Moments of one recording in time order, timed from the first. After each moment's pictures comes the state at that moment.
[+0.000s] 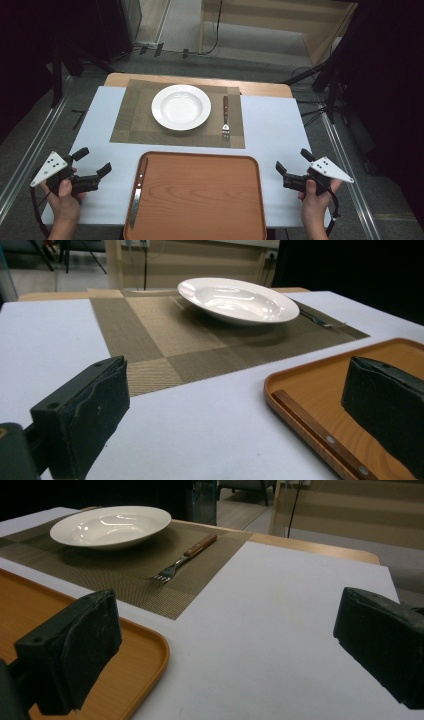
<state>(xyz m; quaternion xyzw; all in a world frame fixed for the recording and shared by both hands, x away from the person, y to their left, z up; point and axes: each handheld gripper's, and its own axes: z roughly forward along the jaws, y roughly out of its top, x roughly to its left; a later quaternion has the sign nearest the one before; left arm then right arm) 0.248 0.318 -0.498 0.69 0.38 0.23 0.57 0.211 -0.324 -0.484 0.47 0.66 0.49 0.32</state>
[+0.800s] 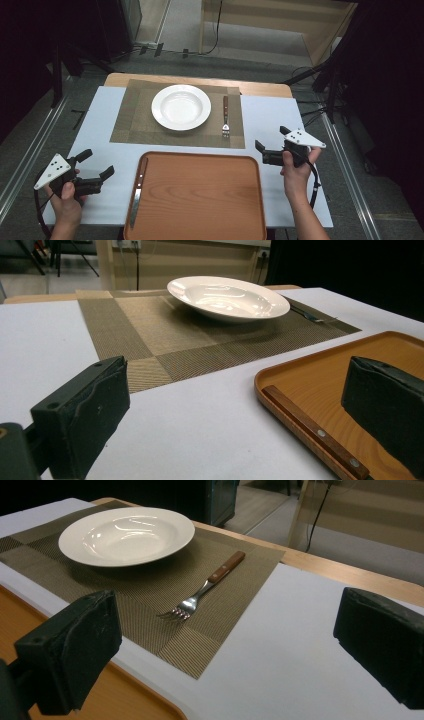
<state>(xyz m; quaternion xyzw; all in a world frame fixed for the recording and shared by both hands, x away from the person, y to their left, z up) 0.246 0.315 -0.501 0.69 0.38 0.23 0.57 0.276 -0.276 -0.450 0.44 0.71 0.47 0.30</state>
